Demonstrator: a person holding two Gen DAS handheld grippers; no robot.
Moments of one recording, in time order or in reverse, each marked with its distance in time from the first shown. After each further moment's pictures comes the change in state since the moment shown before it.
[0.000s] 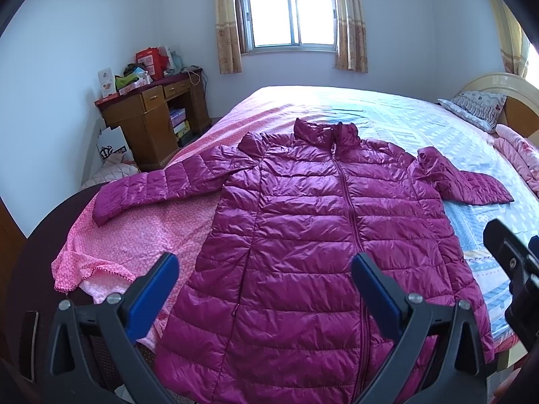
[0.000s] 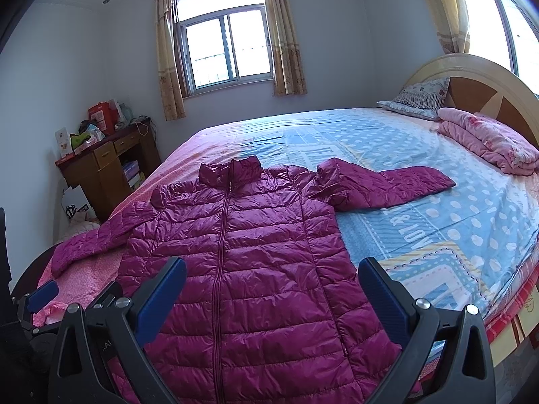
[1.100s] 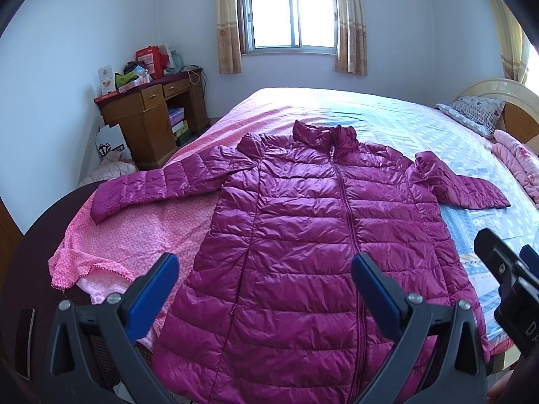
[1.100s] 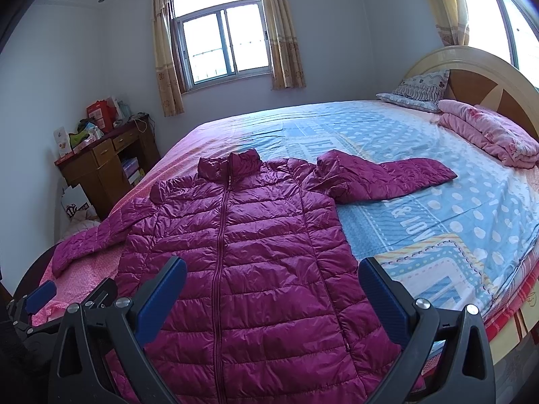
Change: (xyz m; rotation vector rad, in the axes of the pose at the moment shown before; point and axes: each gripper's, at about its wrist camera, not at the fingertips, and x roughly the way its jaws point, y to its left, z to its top) left arm -0.001 0.000 -0.001 -0.009 -0.005 -0.009; right arm 0.005 -0.001 -0.003 0.011 0.030 0.001
